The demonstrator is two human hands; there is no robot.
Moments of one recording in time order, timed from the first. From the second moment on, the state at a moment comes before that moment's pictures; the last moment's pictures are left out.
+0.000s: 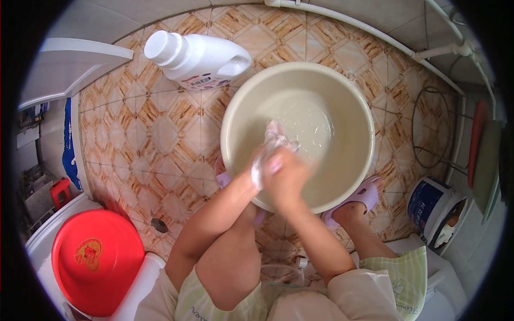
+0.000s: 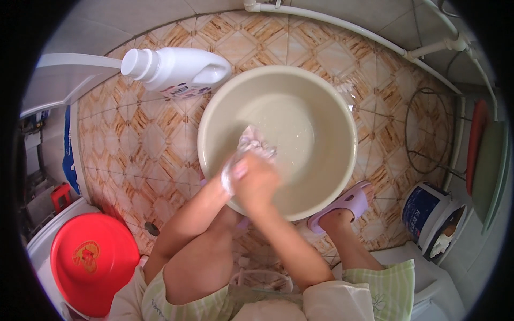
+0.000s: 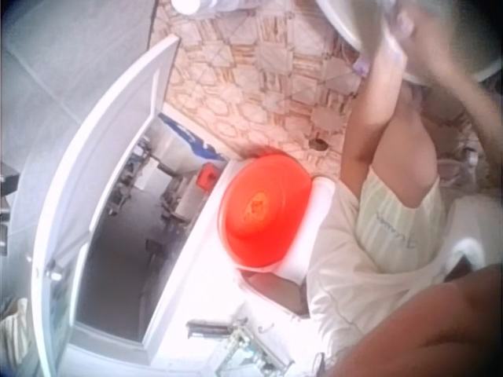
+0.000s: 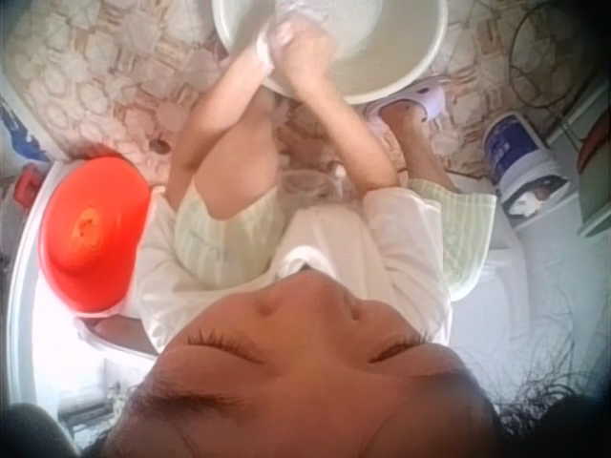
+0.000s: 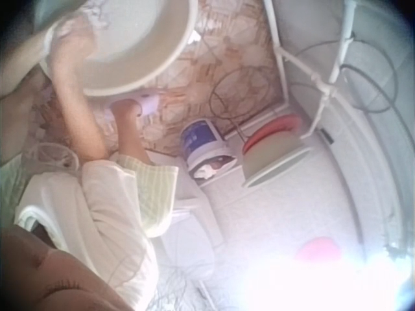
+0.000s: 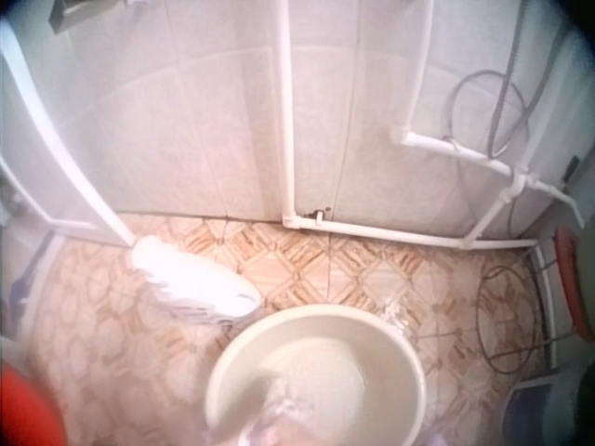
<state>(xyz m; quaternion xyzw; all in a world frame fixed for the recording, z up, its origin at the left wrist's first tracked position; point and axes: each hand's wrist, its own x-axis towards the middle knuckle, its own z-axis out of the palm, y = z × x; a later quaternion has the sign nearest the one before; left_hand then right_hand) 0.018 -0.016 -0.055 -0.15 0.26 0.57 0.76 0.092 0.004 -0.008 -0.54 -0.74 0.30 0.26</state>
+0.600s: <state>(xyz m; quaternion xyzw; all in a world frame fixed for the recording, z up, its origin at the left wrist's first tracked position) -0.015 -0.003 0.014 0.02 0.45 0.60 0.66 0.153 0.066 0.013 -0.51 -0.33 0.71 0.36</state>
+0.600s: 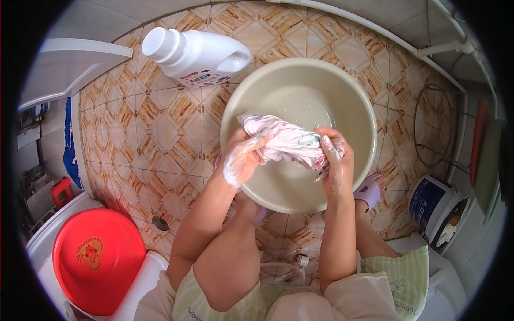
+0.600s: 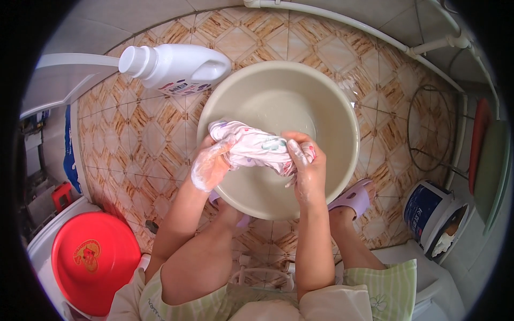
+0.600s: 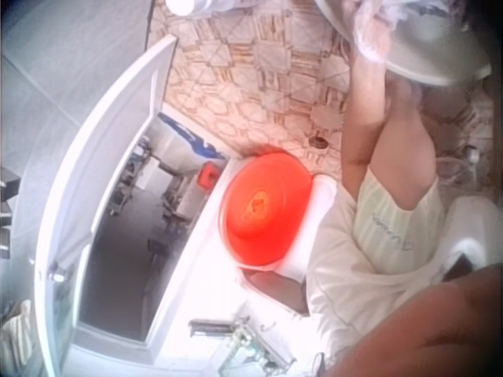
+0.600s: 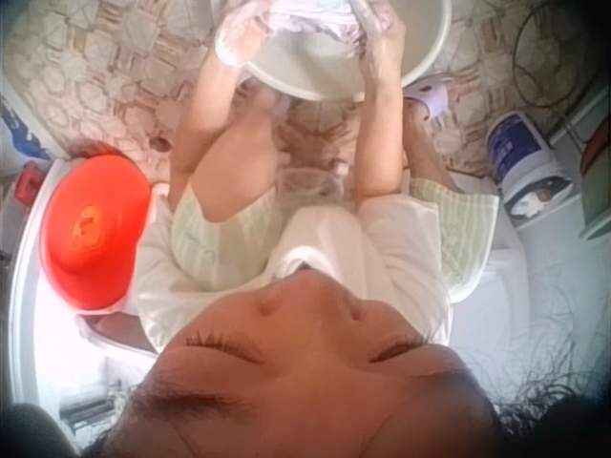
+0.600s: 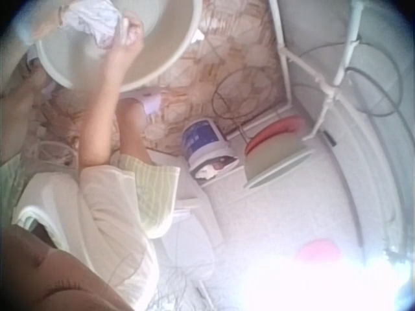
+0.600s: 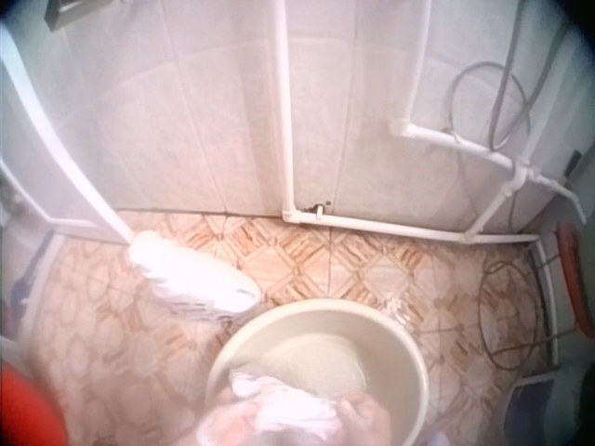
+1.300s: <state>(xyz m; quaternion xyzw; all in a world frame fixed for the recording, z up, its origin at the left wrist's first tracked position) 0.029 -0.014 -0.024 -0.06 0.37 0.56 0.74 0.097 0.033 -0.016 -0.50 -0.77 0.29 0.25</state>
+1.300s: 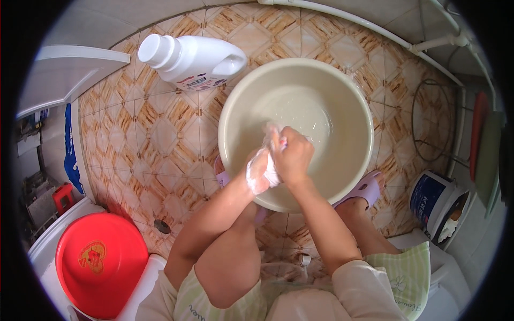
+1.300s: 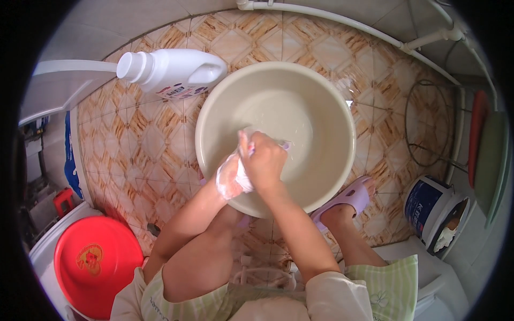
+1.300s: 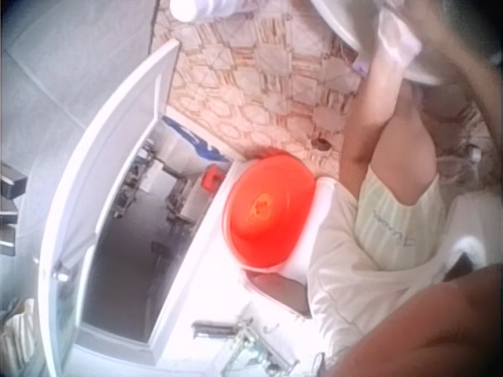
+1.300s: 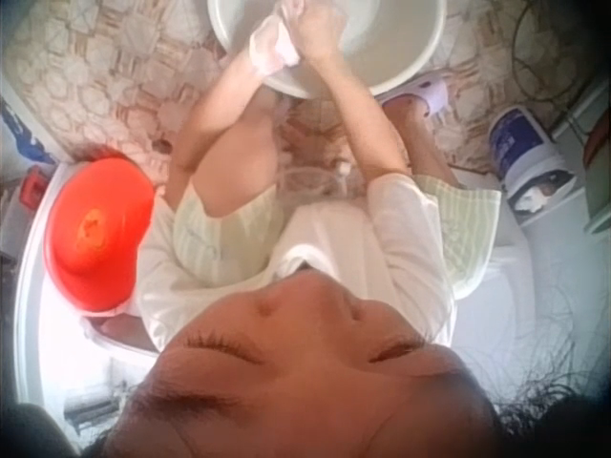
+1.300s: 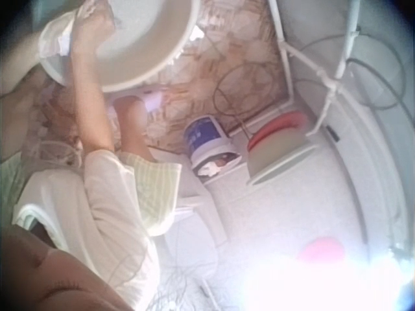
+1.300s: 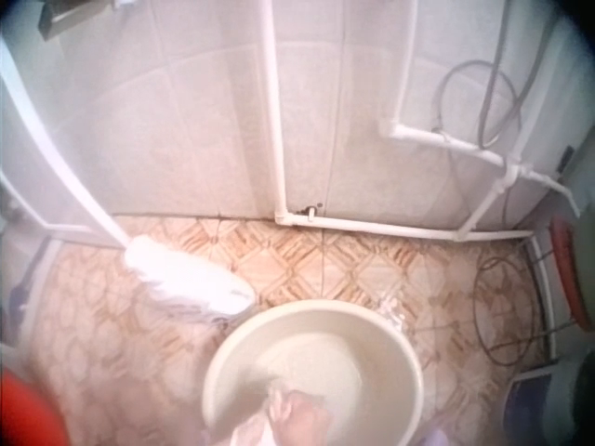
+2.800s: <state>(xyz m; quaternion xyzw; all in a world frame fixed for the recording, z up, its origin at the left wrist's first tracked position) 0.028 -0.012 -0.035 -0.16 0.36 0.56 0.73 0.101 0.051 -0.018 -0.60 -0.72 0.30 0.20</state>
